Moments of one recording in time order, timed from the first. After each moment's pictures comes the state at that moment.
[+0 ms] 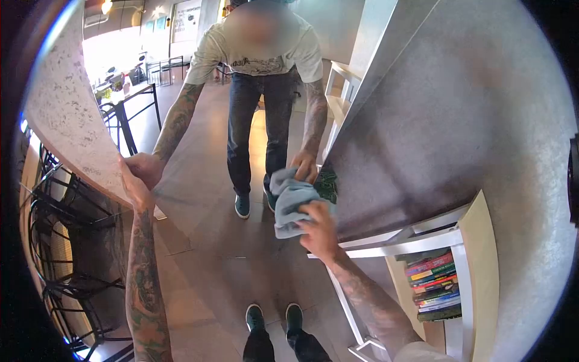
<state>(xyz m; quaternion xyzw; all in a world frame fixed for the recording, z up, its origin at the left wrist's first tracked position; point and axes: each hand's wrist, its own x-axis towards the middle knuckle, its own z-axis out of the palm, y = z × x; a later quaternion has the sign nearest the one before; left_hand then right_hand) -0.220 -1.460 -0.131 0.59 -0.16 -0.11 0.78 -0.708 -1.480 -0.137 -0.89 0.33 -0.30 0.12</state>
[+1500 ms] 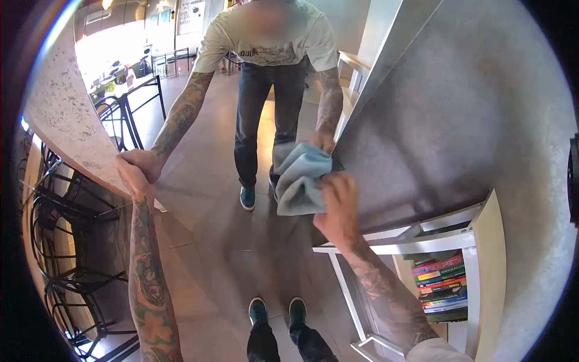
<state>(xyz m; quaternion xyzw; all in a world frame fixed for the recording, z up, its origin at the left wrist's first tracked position) -0.224 -1.477 -0.128 0.63 -0.06 -0.05 0.77 -0.703 -1.506 -0.068 -0.87 0.37 -0.34 0.03</state>
